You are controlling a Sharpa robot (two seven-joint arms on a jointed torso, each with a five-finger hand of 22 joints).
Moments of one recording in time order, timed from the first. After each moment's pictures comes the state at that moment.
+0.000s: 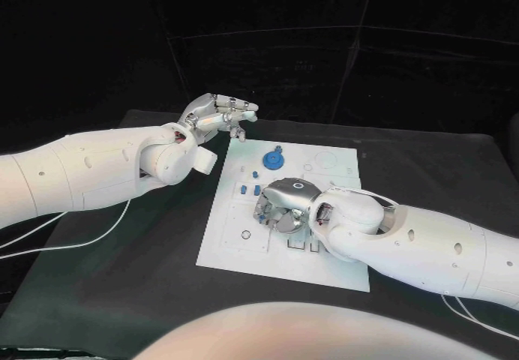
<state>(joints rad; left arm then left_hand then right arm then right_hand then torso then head) 1.28 -0.83 -0.19 1.36 -0.05 -0.14 0.47 1.30 -0.07 0.43 -0.04 0.05 0.96 0.20 0.13 0.07 1.03 0.12 0.38 0.09 1.20 0.03 1.03 0.62 0.17 1.19 0.13 0.62 0.68 1.03 -0.54 -0.05 1.58 -1.70 -0.18 -0.13 1.37 -0.12 0.56 -0.02 0.13 1.13 0.13 0.08 0.08 1.23 0.06 0.15 0.08 1.47 -0.02 1.19 1.07 0.14 1.34 0.08 1.21 0.84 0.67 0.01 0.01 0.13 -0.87</state>
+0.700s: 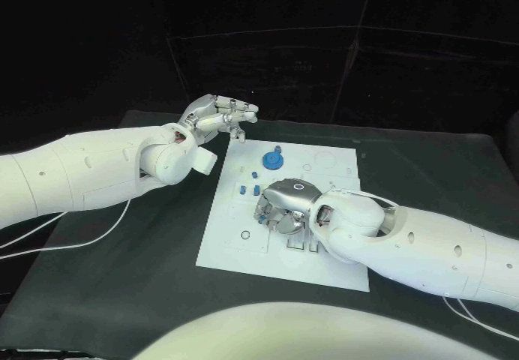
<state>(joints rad) 1.28 -0.83 -0.19 1.35 -0.05 -0.13 0.46 1.29 -0.06 0.43 -0.04 0.05 0.96 0.20 0.13 0.07 1.02 0.12 0.38 0.09 1.20 0.03 1.03 0.62 0.17 1.19 0.13 0.62 0.68 1.02 -0.54 -0.06 1.58 -1.72 -0.19 -0.13 1.37 -0.12 0.56 -0.02 0.13 1.14 0.13 0.08 0.08 1.23 0.06 0.15 0.08 1.47 -0.02 1.19 1.07 0.14 1.34 0.08 1.21 0.84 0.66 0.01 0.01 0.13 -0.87</state>
